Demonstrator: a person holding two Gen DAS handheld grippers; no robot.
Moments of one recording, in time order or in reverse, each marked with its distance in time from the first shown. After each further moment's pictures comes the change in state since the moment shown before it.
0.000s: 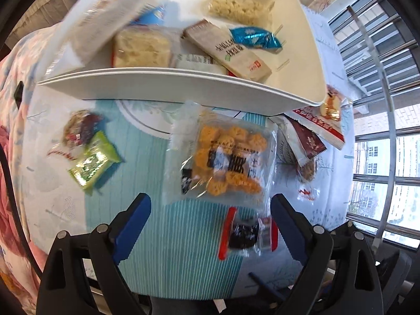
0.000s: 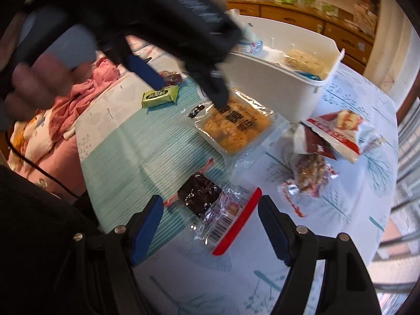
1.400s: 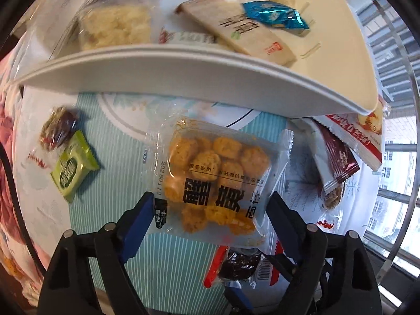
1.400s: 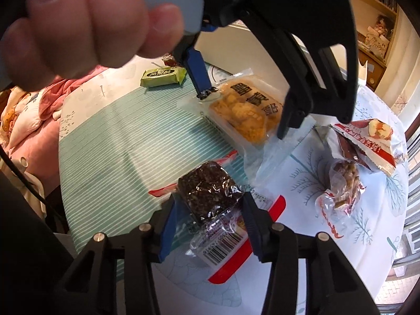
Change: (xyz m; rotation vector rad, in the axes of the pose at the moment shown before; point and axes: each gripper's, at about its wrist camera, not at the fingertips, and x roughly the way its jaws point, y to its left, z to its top) left arm 0.063 -0.022 0.010 -0.073 0.065 0.097; right arm 0.050 0.023 -0.009 -0.115 -0.018 -0.051
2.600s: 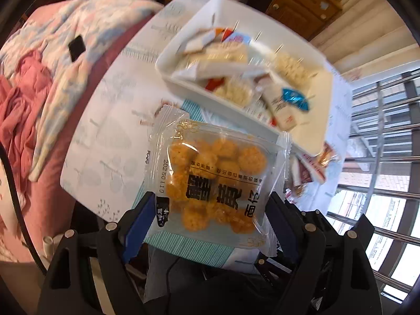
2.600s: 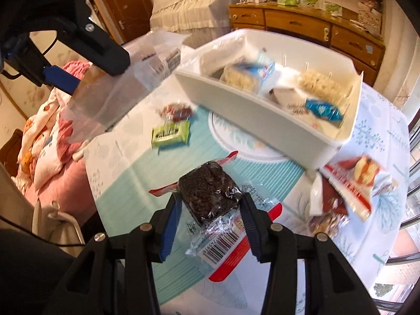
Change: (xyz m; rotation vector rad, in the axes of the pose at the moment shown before) left arm -0.185 0.123 -0.044 -0.251 -0.118 -0.118; right arm -0.053 -0.031 0.072 0.163 -0.015 0.122
